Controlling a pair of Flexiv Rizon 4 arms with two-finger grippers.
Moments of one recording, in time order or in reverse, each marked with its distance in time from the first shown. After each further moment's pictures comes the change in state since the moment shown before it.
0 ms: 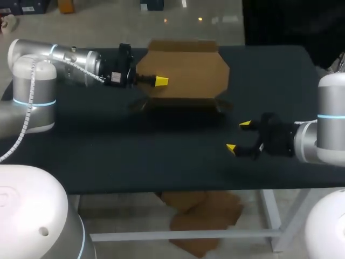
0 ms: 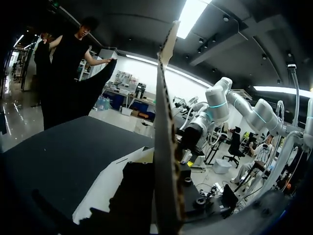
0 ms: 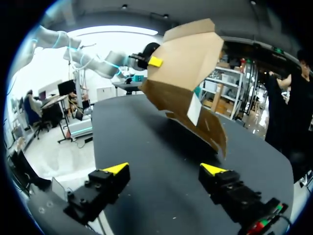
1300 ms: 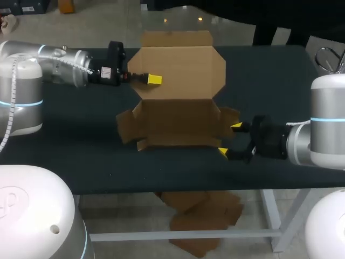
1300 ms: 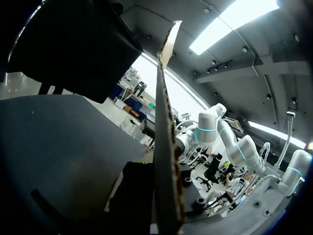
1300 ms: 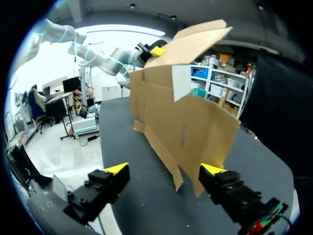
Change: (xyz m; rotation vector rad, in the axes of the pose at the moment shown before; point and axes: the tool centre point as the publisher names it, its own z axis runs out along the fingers) left arm 0.051 -0.017 -0.018 0.038 0.081 -0.334; right arm 0.029 0.018 0.006 -0.010 0.028 -0.049
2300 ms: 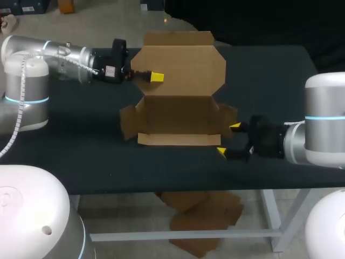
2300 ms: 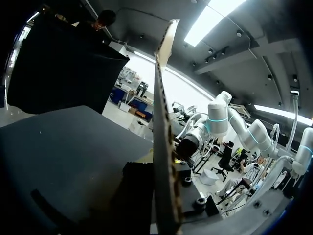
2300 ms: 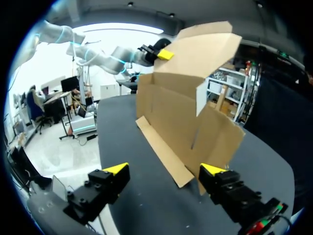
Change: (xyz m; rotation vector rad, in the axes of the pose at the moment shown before) left arm -0.038 -0.007 0.001 -0.026 -0.058 0.163; right arm -0.003 -0.004 0.008 0.022 -0.006 0.014
